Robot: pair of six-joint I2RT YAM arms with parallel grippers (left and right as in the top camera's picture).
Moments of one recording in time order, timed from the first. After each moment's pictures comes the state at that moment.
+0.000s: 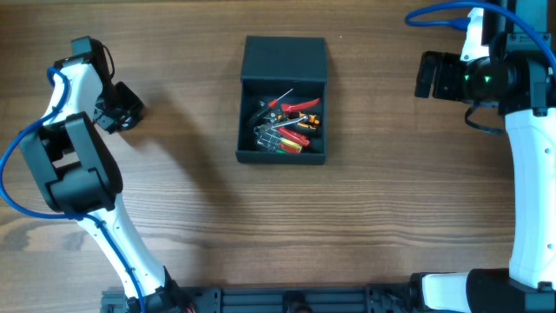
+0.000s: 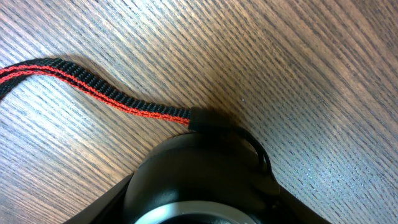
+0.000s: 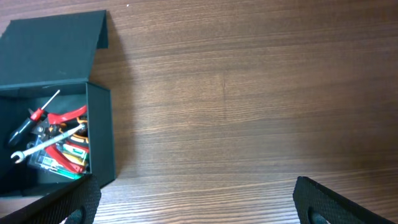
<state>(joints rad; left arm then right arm) 0.29 2.26 1.71 -0.95 -0.05 -0.49 0.01 1.55 1.85 -1.35 0.05 0.13</state>
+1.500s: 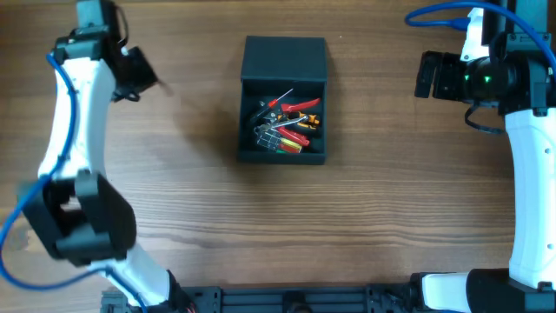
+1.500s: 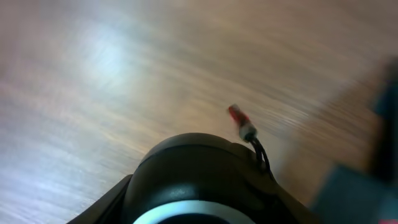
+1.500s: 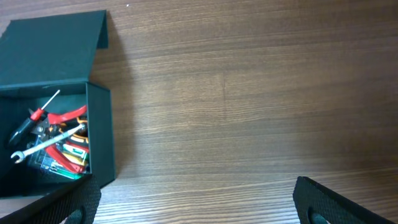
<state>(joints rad) 0.09 1.87 1.71 -1.01 -0.05 -0.33 0.01 1.55 1.85 -1.35 0.05 0.13</state>
